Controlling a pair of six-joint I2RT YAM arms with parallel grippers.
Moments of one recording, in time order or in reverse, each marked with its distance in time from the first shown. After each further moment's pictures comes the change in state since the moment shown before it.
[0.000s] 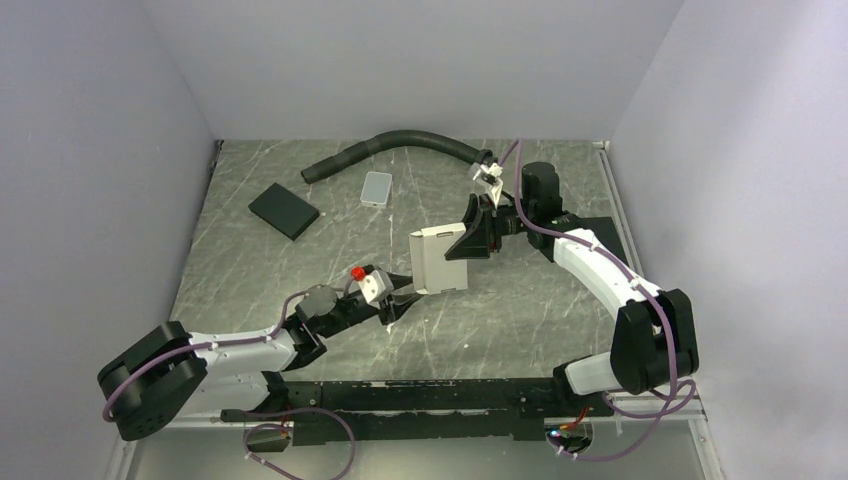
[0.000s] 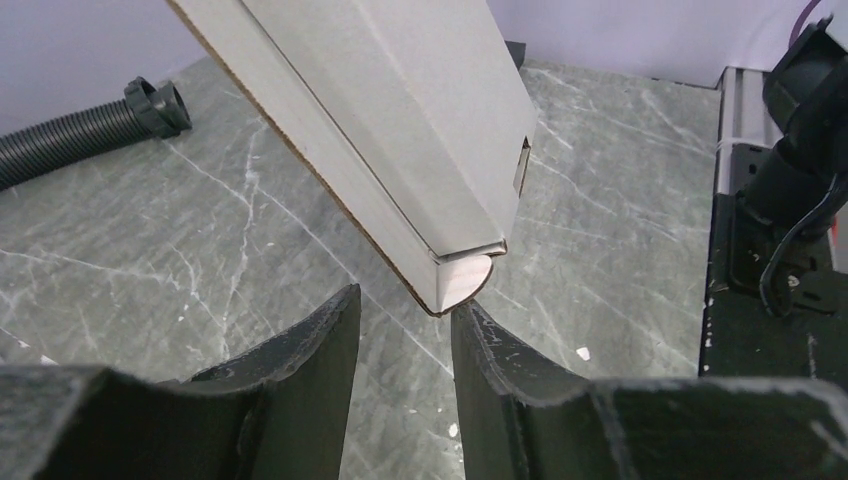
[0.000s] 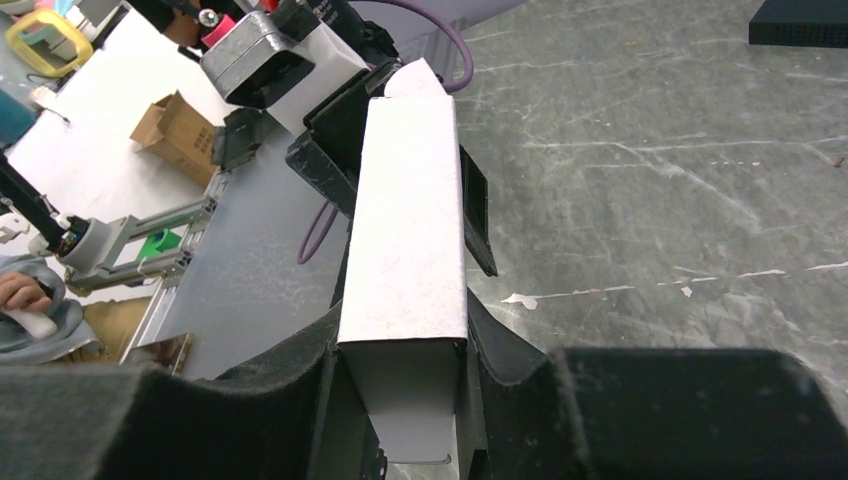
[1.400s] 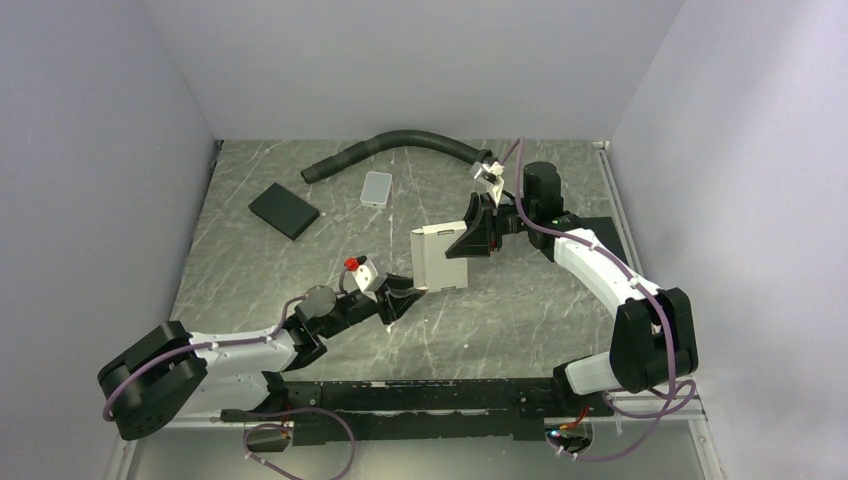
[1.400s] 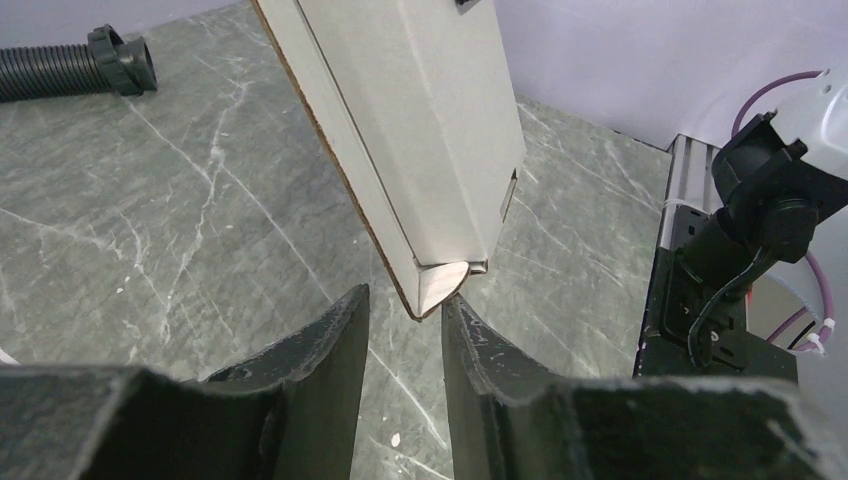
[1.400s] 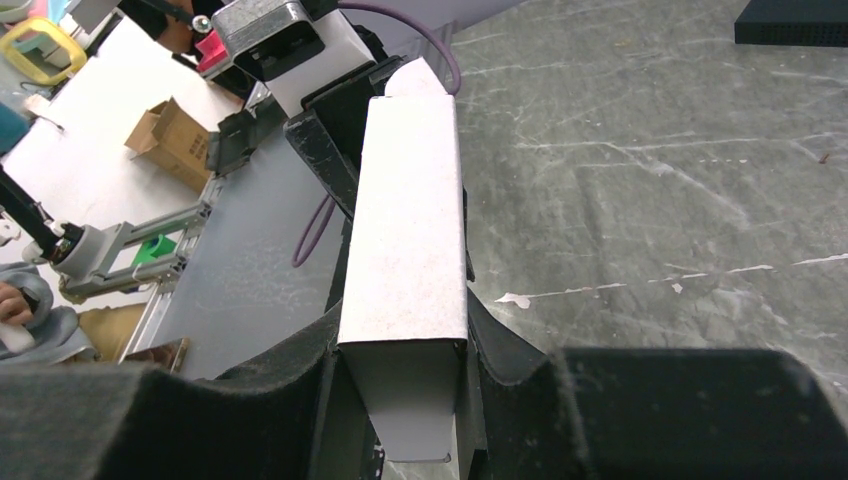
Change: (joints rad) left arm -0.003 0.004 -0.003 0.028 -0.047 -0.222; right arm -0.004 0.005 -0.006 0.032 0.006 0.022
